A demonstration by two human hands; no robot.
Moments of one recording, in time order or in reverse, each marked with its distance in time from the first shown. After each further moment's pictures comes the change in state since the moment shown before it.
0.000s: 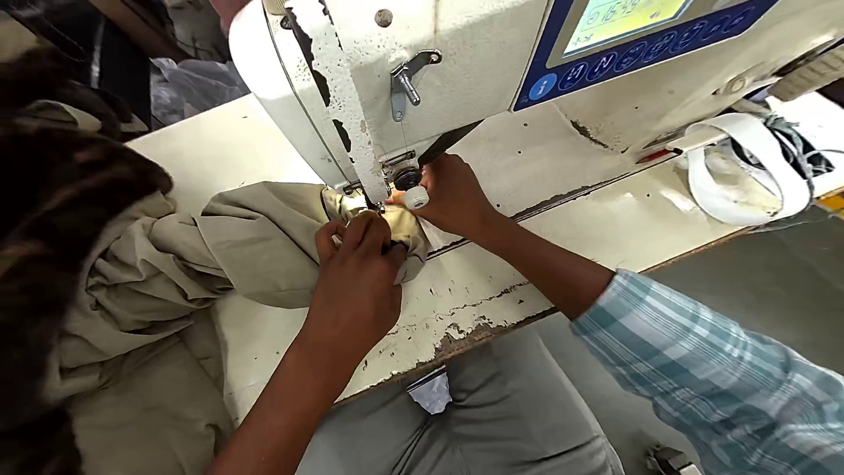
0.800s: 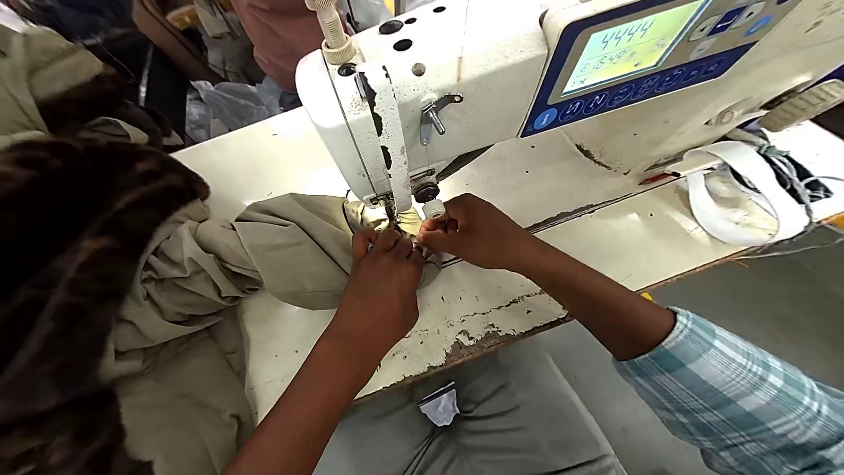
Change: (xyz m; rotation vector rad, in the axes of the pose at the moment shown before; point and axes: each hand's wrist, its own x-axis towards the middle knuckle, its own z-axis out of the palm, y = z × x) left_hand 0.006 0.005 -0.001 0.016 -0.049 0.038; right_hand -0.024 -0.002 -0.025 0.099 -0.409 0.041
